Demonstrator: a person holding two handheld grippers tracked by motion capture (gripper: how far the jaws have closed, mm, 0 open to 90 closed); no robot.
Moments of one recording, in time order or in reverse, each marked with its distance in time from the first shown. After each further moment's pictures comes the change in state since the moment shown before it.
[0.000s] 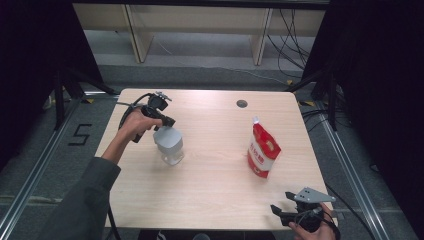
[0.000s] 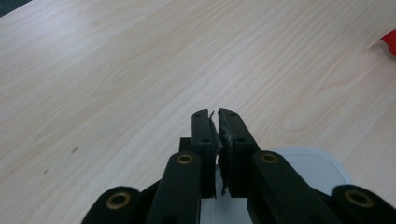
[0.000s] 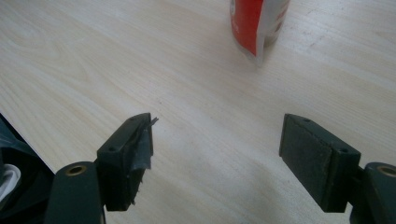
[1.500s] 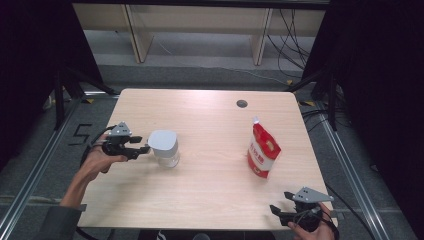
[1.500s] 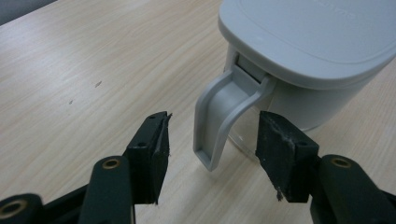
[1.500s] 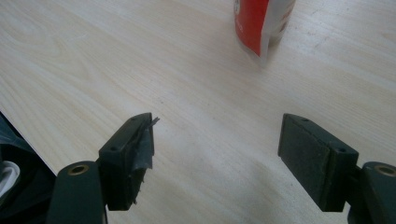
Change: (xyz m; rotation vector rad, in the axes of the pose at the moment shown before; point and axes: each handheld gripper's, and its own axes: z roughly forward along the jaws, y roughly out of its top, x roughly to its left) left arm 0.023 -0.140 -0.018 -0.263 -0.006 0.141; right arm 0.004 0.001 0.002 0.021 0.007 0.022
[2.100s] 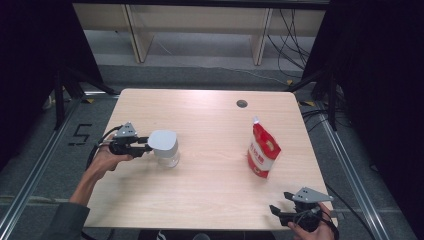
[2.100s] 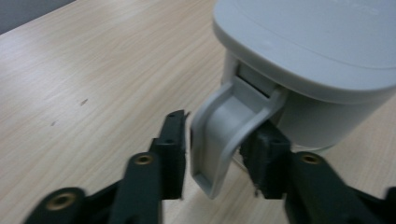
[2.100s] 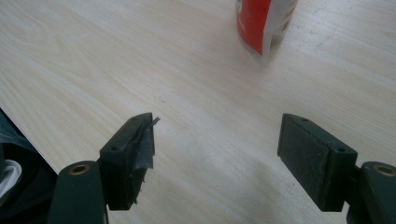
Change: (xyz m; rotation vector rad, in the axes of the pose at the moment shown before) left arm -0.001 -0.004 0.021 -0.054 -0.013 0.029; right arm -0.002 0.000 0.000 -0.003 -0.007 -0.035
